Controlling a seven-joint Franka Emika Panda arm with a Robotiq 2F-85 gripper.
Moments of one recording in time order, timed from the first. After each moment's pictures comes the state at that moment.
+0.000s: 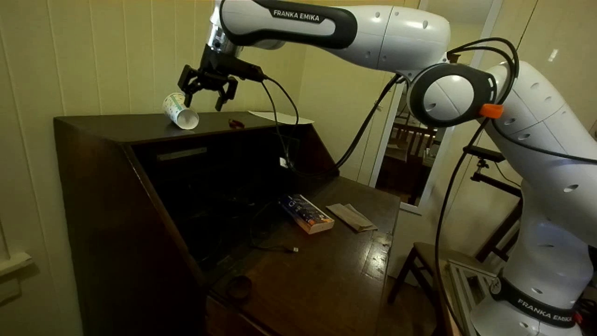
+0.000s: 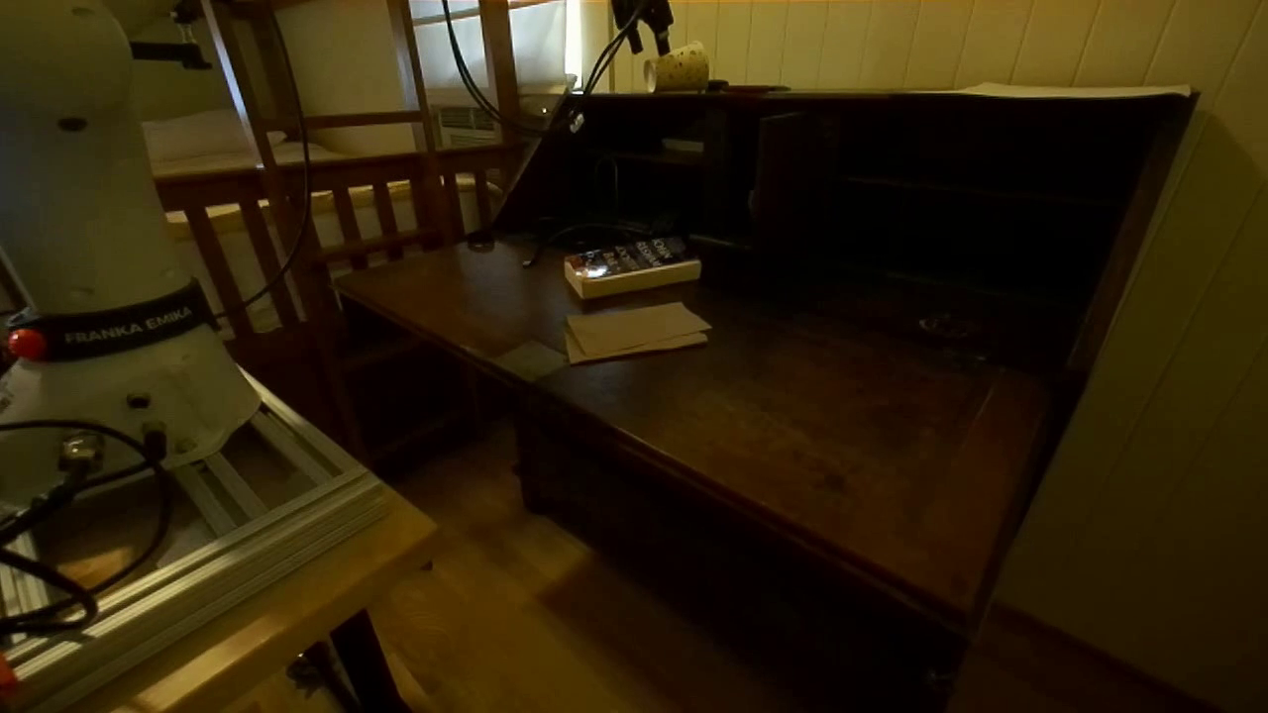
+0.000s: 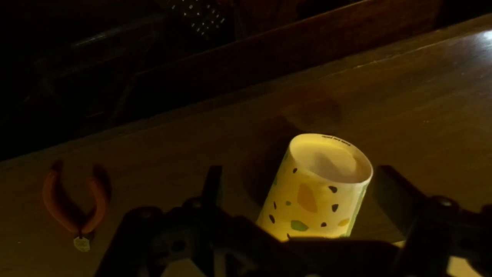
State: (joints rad) arm 0.11 0.86 -0.09 -0.68 -0.05 1.94 0.44
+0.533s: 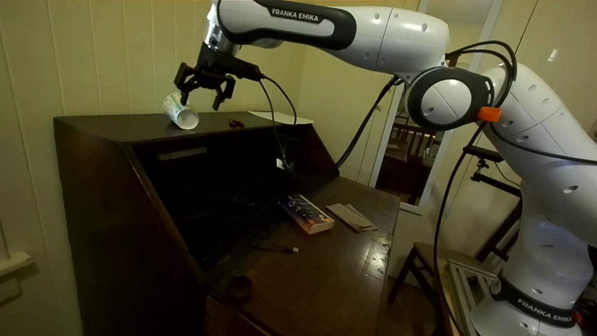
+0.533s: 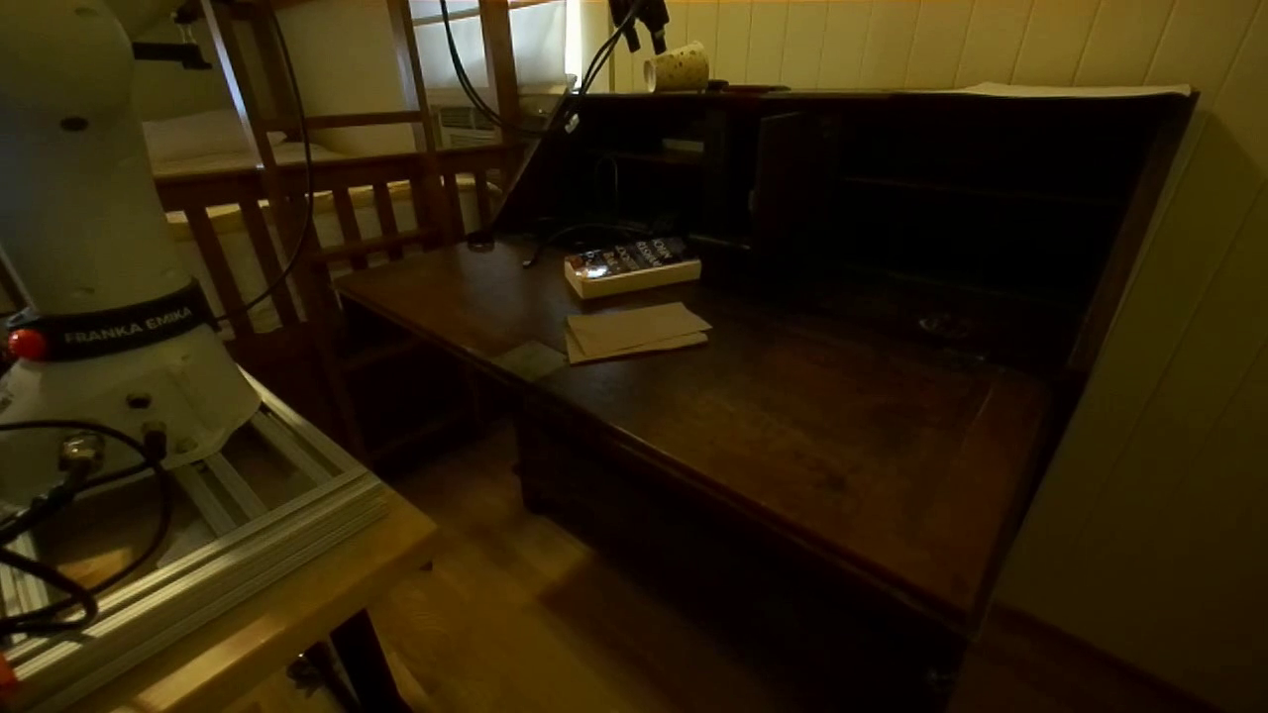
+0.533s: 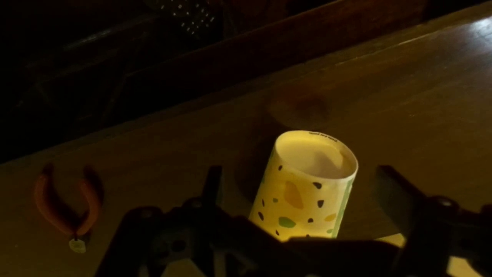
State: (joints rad) arm 0.12 0.88 -0.09 -0.64 -0.05 1.93 0.48
